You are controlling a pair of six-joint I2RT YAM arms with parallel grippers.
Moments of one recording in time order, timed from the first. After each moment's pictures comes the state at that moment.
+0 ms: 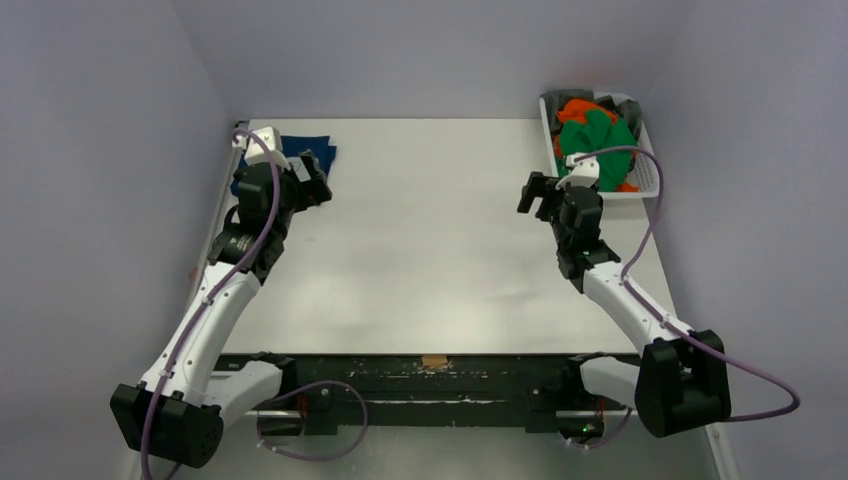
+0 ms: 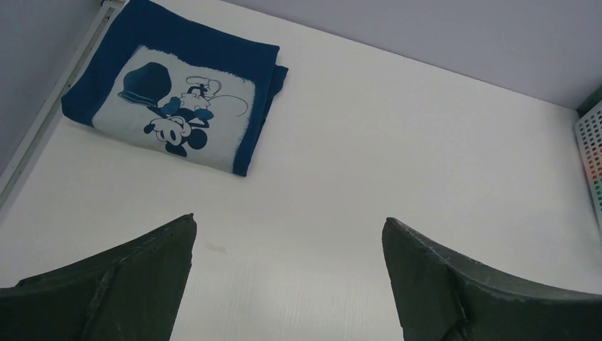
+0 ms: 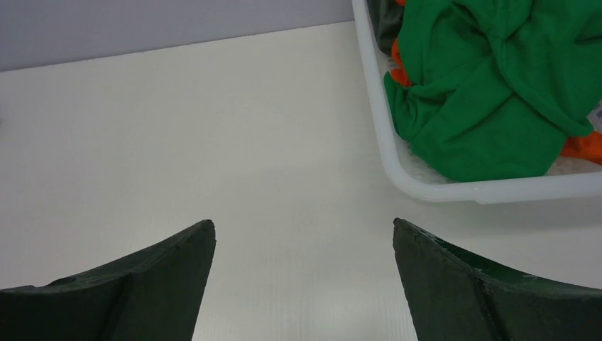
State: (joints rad) left arm -0.24 1.03 1.01 -0.31 -0.30 -0.35; right arm 0.21 1.16 0.66 0.28 0.22 0.21
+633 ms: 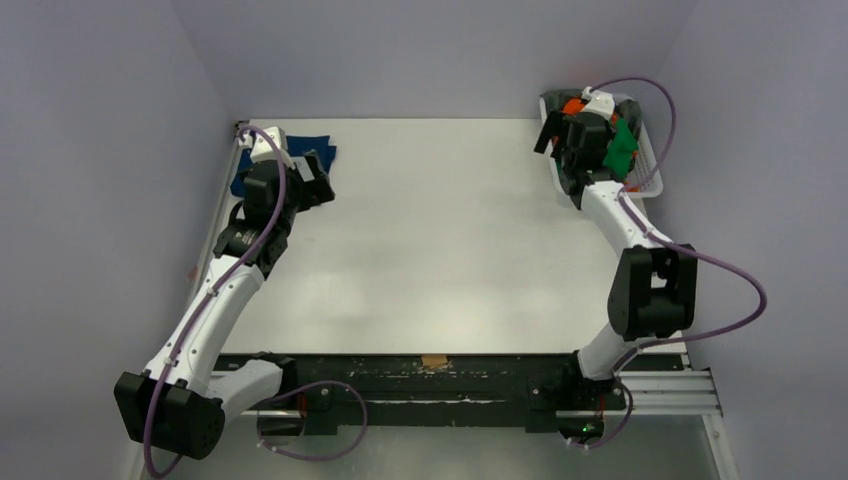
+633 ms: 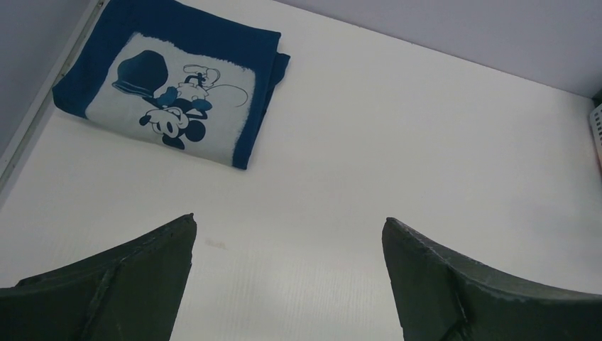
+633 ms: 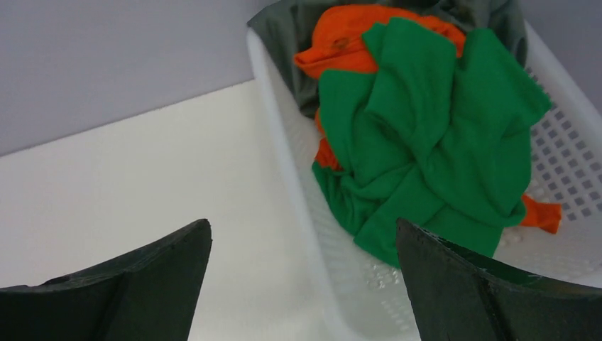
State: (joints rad) left arm -0.24 1.07 1.01 -0.30 -0.30 -0.36; right arm 0.10 1.59 1.20 0.06 0.30 0.22
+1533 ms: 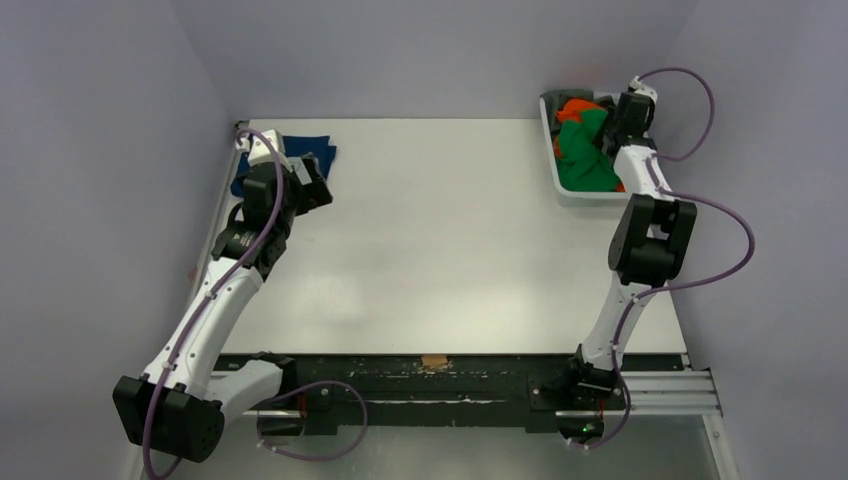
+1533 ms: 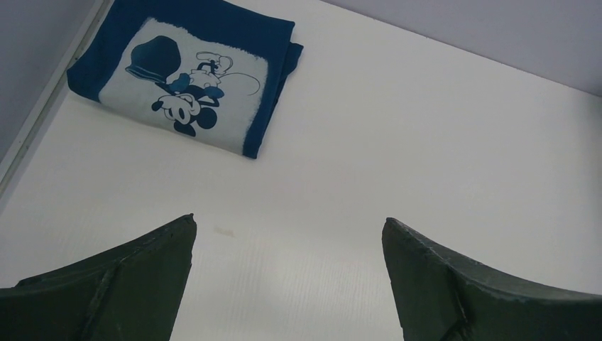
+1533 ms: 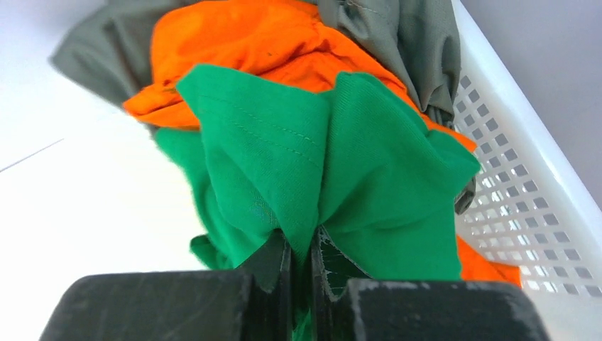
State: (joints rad) left arm -0.24 1.06 1.01 -0.35 -0.32 -0.38; right arm -0.20 2.10 1.75 -0.20 0.15 0.26
